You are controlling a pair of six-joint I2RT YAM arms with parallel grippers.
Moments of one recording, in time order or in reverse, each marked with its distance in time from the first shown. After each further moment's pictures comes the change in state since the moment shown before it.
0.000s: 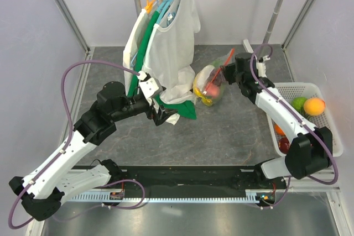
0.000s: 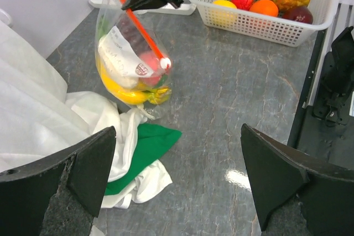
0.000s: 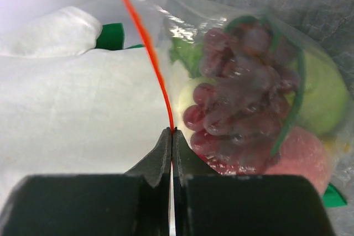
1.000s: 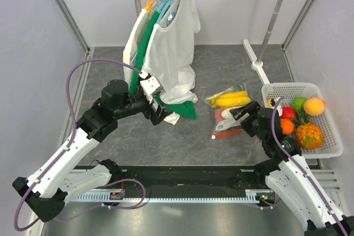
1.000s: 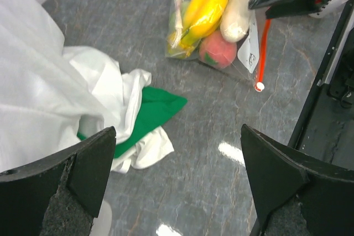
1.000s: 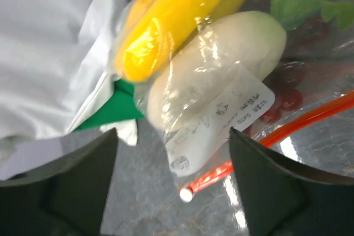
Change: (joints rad) left arm 0.072 0.025 -0.031 -0.085 -0.007 -0.002; right arm 0.009 -0.842 -0.686 -0.180 -0.108 -0.374
